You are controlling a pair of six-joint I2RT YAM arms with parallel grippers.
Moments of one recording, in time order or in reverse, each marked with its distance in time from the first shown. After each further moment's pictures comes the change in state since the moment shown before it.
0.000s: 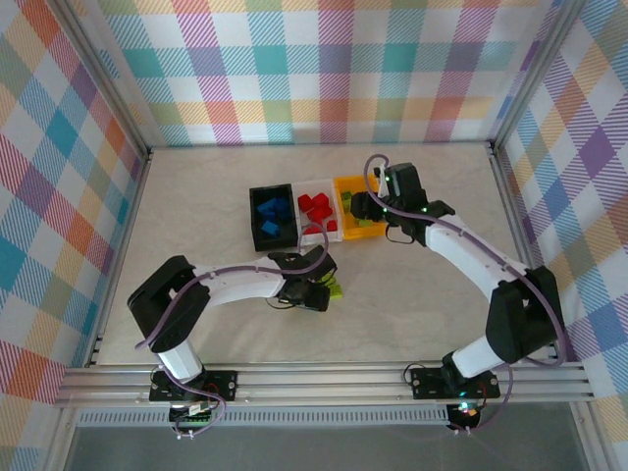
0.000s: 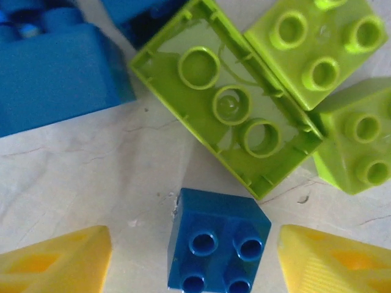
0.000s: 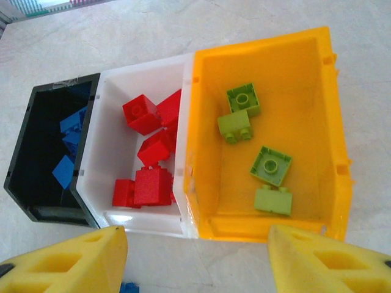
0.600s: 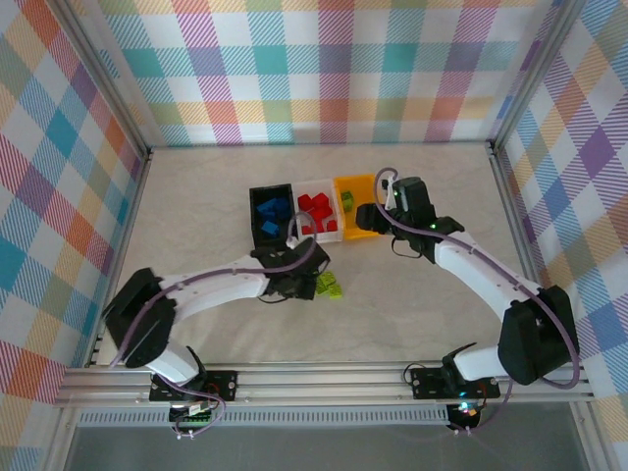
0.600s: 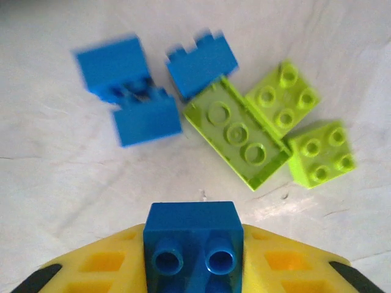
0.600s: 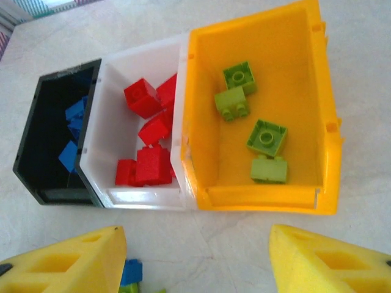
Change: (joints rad) left arm 0.041 -0.192 0.024 -0.087 -0.106 0.011; right arm 0.002 -0.116 -0.146 0.043 -0.014 0.040
